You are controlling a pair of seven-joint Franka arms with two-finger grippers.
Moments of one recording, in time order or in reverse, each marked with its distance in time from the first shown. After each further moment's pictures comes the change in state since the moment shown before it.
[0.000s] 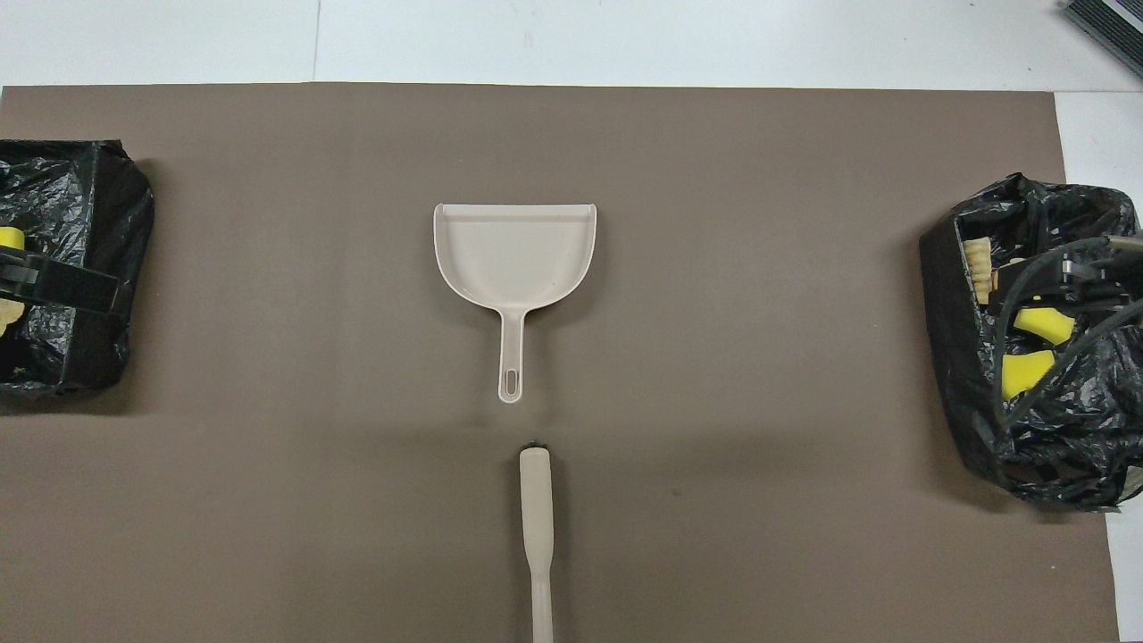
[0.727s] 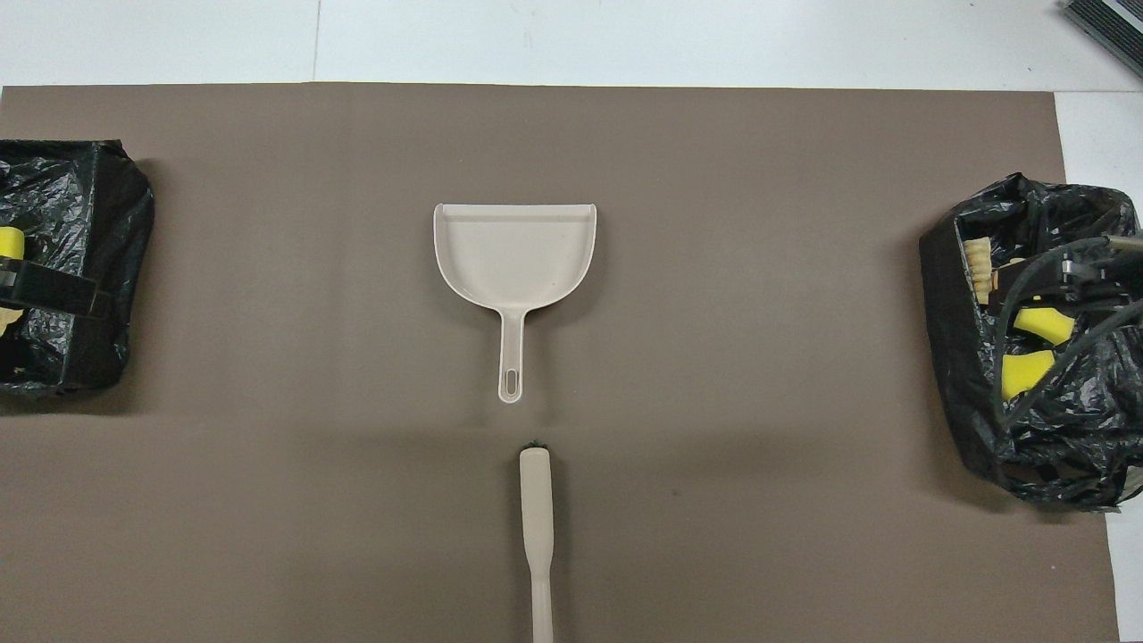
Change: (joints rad) left arm 0.012 -0.001 0.009 -0.001 0.026 -0.011 -0.008; right arm 0.000 0.000 0.000 0.000 0.000 0.000 0.000
